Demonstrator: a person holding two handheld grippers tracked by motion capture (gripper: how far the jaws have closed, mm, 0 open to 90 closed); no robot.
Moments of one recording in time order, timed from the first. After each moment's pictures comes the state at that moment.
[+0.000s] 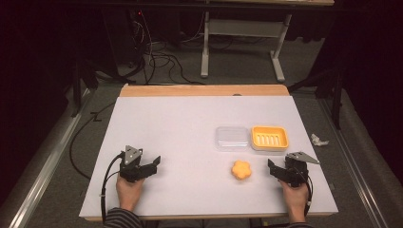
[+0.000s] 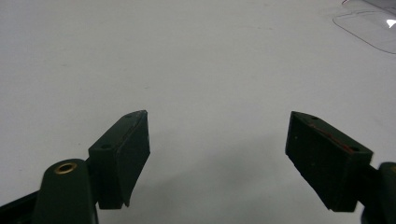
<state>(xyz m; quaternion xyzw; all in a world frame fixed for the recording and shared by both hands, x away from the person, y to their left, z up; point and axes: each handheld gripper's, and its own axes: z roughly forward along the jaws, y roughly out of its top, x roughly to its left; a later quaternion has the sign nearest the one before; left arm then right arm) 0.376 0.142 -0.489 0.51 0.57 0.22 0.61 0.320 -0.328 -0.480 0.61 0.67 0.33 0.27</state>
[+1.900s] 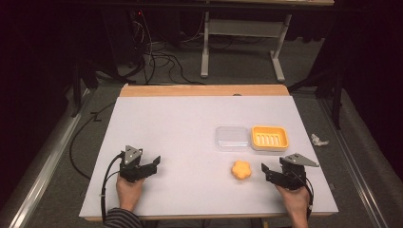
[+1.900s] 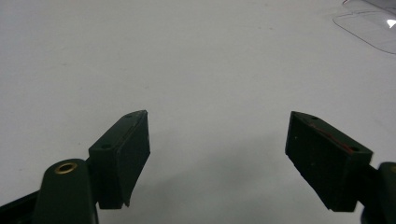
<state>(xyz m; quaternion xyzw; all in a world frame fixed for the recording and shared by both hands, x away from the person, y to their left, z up) 0.376 0.142 -0.489 0.51 0.57 0.21 0.61 0.300 -0.306 -0.455 0.56 0.71 0.36 0.25</state>
